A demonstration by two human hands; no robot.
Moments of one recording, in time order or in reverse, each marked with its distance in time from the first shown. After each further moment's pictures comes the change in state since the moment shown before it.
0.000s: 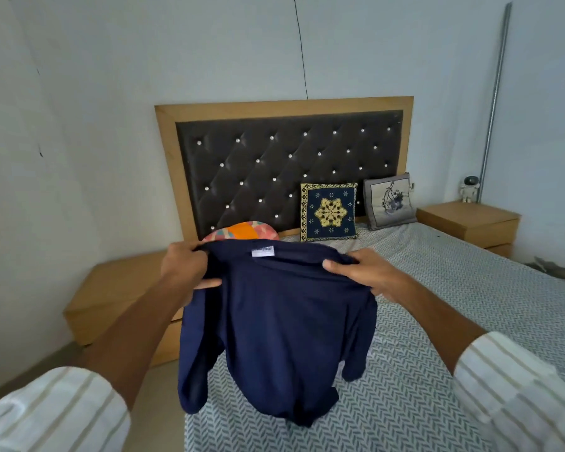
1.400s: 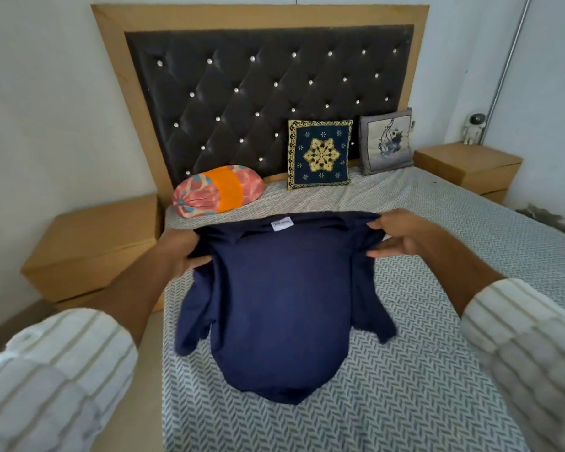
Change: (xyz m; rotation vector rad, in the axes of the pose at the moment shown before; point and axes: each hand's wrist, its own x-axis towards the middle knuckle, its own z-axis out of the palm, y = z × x) left_hand 0.092 -0.071 0.086 -0.204 -0.142 -0.338; right_hand 0.101 0.068 -0.057 0.254 0.117 0.484
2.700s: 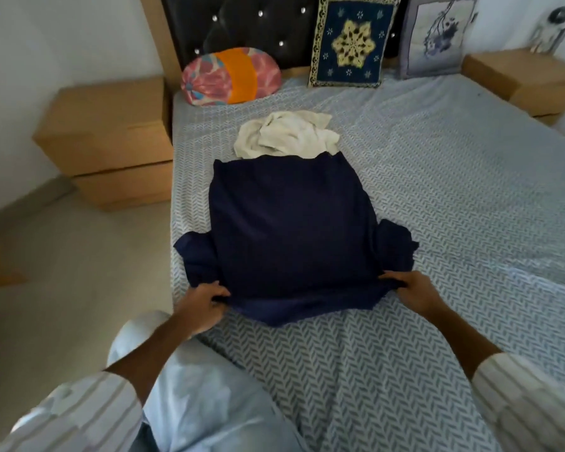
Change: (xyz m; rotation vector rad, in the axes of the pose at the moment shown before) left_hand -0.132 -0.333 -0.058 1.016 -0.286 0.239; right_hand 0.009 0.373 -0.022 -0.716 -0.077 -0.410
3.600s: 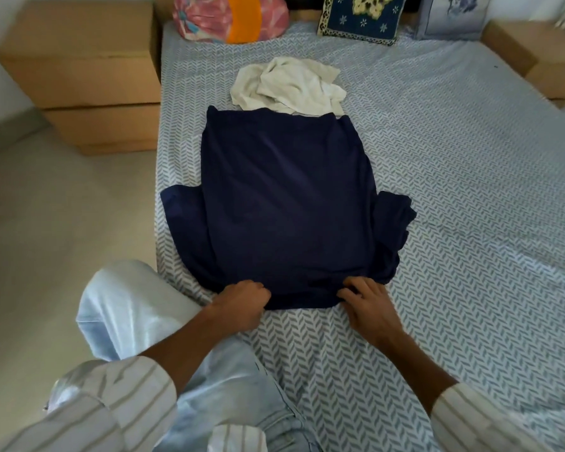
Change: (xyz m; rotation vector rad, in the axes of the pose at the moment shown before) left_hand -0.041 0.071 0.090 0.513 -0.353 0.346; right_hand -0.087 -0.003 0.096 -0.504 0.208 -0.560
